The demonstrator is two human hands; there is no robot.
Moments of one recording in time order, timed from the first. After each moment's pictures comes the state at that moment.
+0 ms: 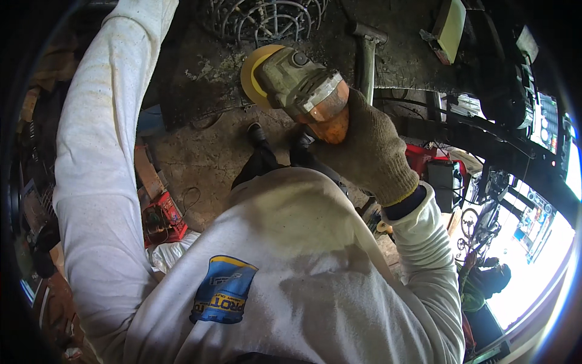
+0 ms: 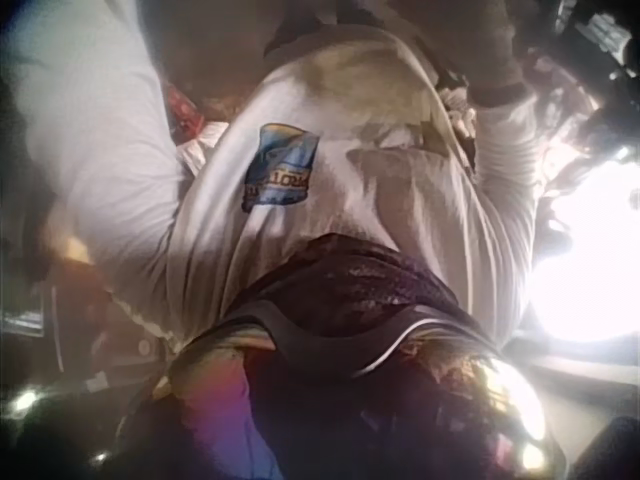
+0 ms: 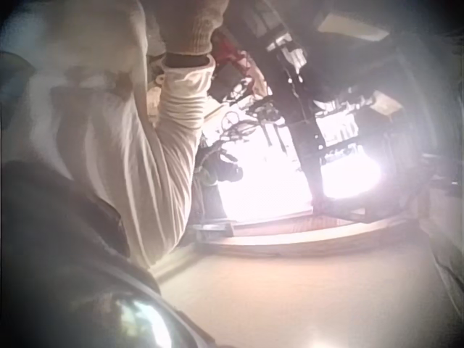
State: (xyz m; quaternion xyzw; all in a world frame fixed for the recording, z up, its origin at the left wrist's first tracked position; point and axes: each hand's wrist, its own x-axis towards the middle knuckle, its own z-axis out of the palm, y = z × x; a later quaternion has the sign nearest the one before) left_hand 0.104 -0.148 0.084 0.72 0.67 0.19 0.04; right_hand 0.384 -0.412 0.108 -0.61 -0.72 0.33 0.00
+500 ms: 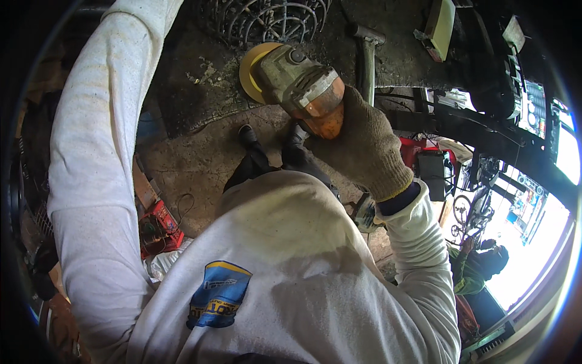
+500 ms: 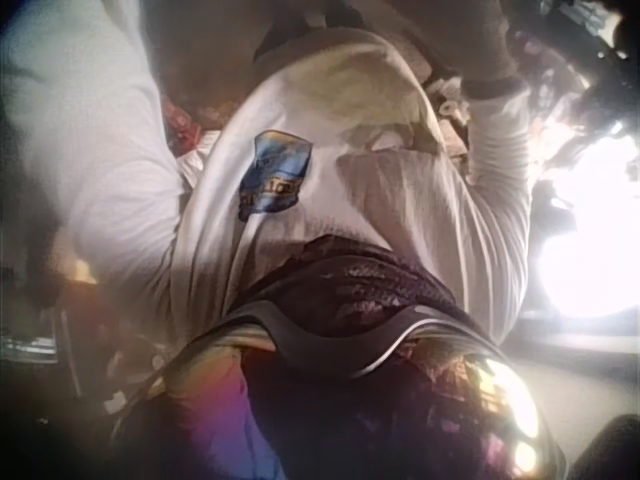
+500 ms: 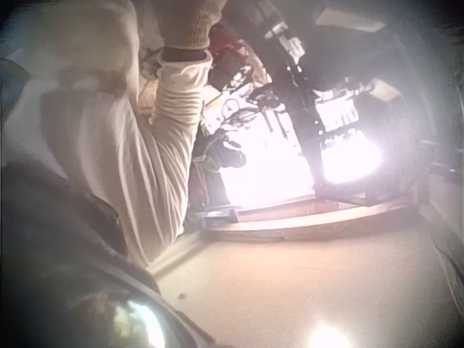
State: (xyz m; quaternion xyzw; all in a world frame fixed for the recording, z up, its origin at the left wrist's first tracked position) left_hand 0.100 -0.138 0.073 0.79 0.60 0.10 -0.04; right_hand 0.355 -0.412 0.109 -0.64 -0.70 0.32 -0.01
